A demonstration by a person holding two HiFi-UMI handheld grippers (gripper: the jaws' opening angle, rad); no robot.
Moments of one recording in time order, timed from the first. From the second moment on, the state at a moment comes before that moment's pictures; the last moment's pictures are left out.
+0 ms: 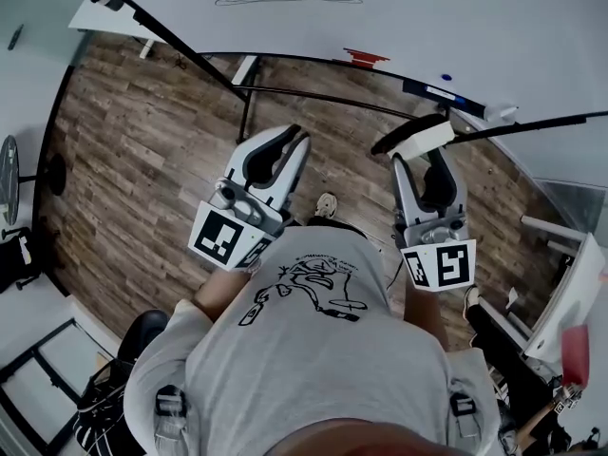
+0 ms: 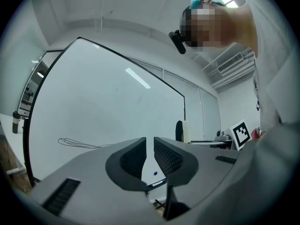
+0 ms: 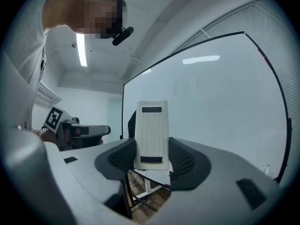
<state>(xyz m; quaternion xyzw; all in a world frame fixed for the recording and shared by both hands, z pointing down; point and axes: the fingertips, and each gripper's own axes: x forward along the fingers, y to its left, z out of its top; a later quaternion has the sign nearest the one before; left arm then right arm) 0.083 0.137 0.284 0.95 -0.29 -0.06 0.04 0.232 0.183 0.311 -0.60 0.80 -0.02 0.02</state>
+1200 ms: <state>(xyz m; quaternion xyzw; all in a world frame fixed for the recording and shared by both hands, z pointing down) 0.041 0.005 0.288 0.95 -0.31 -0.07 0.04 0.197 0.038 0.296 -0.62 0.77 0.09 -0.08</state>
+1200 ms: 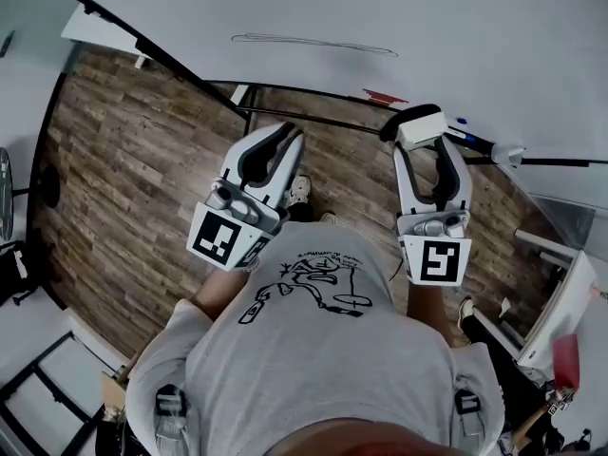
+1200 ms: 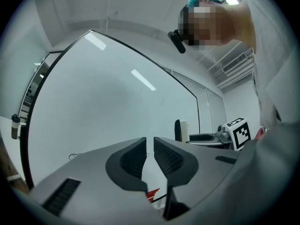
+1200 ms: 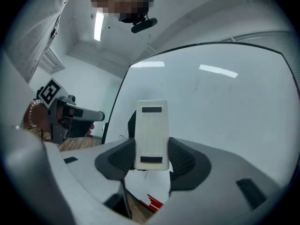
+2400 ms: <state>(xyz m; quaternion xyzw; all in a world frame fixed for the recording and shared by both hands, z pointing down) 0.017 -0.085 0.300 0.96 -0.26 -0.09 0.06 0.228 -0.092 0.315 -0.69 0.58 0.26 -0.35</state>
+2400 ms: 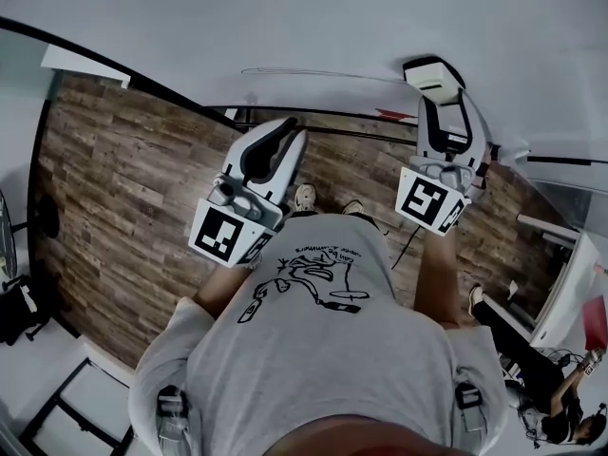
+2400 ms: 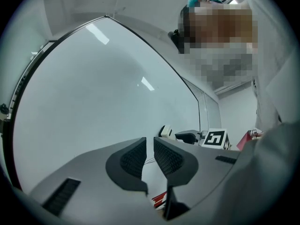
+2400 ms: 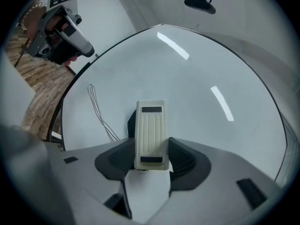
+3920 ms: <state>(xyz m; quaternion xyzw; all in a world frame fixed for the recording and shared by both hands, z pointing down) 0.013 -0.104 0.300 0.96 -0.25 -0.08 0.05 0.221 -0.109 0.342 -0.68 0.56 0.31 -0.36</state>
